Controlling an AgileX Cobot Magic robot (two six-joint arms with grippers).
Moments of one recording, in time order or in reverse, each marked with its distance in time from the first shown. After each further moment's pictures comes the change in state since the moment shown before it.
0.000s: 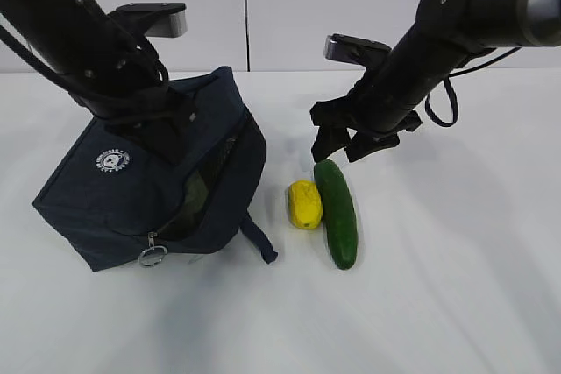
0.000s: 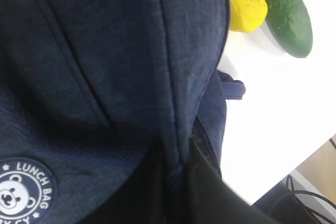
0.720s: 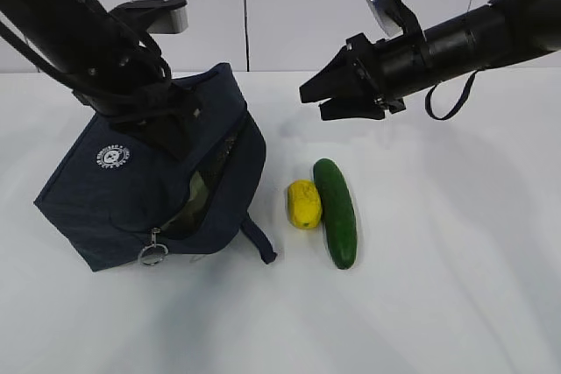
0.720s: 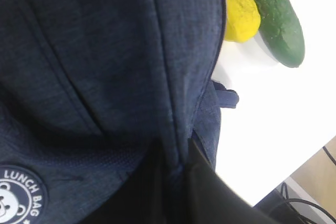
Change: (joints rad) left arm 0.000 0.000 0.000 -0.023 -0.020 0.000; right arm -0.176 0.021 0.000 0.710 0.284 -0.560
